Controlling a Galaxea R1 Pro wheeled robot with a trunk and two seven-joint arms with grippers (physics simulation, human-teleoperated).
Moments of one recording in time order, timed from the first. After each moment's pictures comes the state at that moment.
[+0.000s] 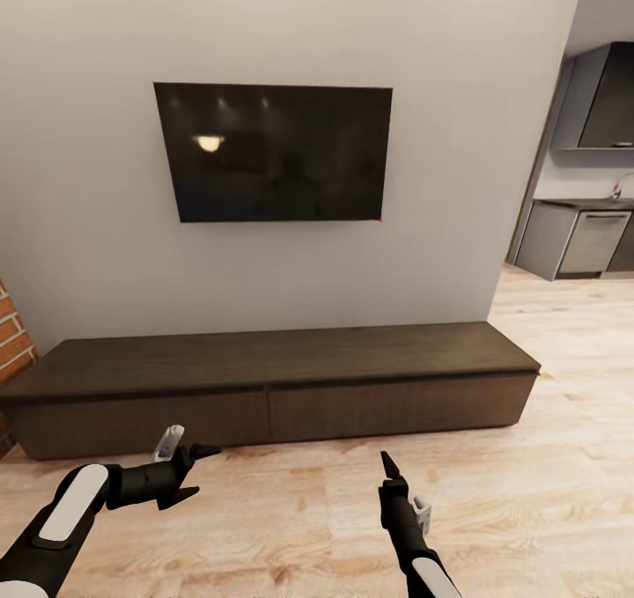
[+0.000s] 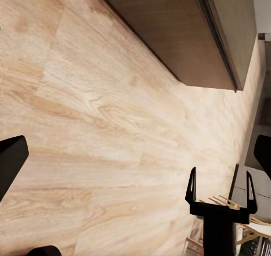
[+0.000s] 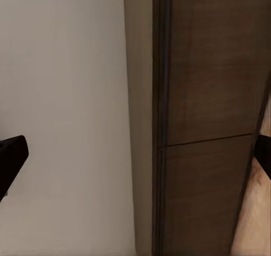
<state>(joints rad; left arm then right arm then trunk) -0.44 0.25 0.11 -0.92 1.17 1.05 0.00 -0.38 0.17 -0.19 -0.47 -1.29 0.01 0.55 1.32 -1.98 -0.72</state>
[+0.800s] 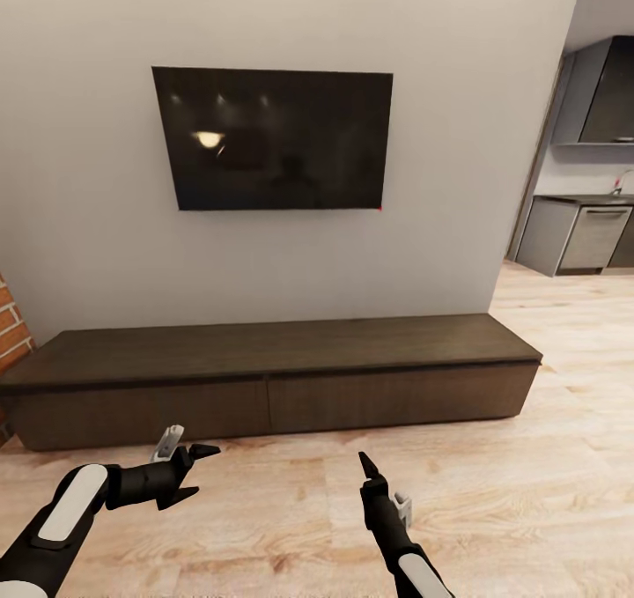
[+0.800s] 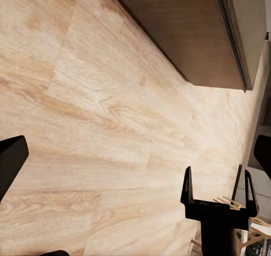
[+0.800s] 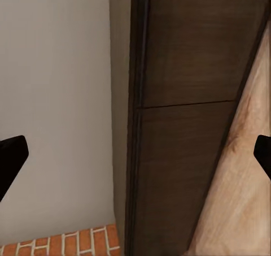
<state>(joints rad) -0.44 0.25 0.11 -0.92 1.17 1.05 0.00 -0.39 0.17 -0.03 -0.47 -1.30 0.03 0.52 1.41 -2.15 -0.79</state>
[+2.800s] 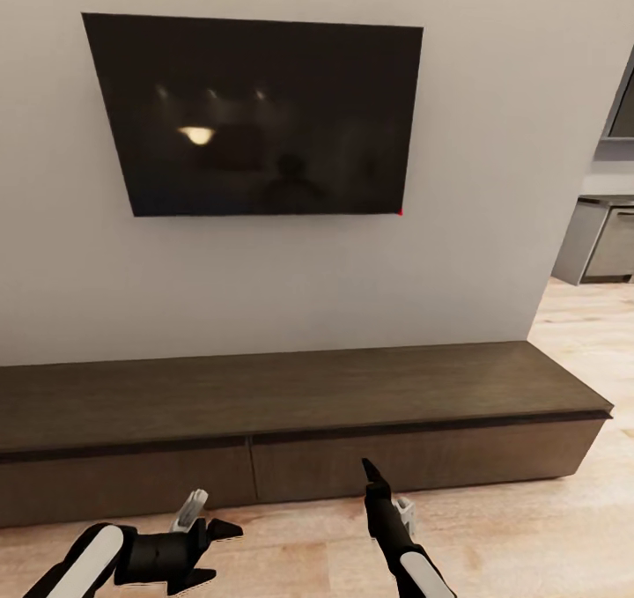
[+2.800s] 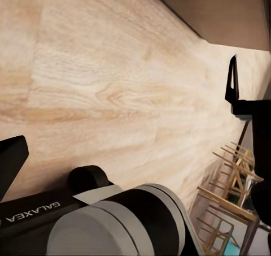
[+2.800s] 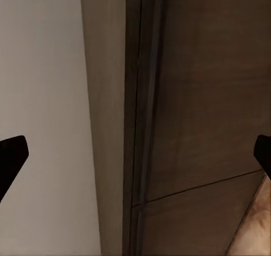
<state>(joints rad) -0.29 0.30 -0.19 -0.90 1.17 1.05 -0.21 -0.39 0.17 -0.05 -0.47 -1.31 0.02 0.41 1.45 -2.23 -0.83</state>
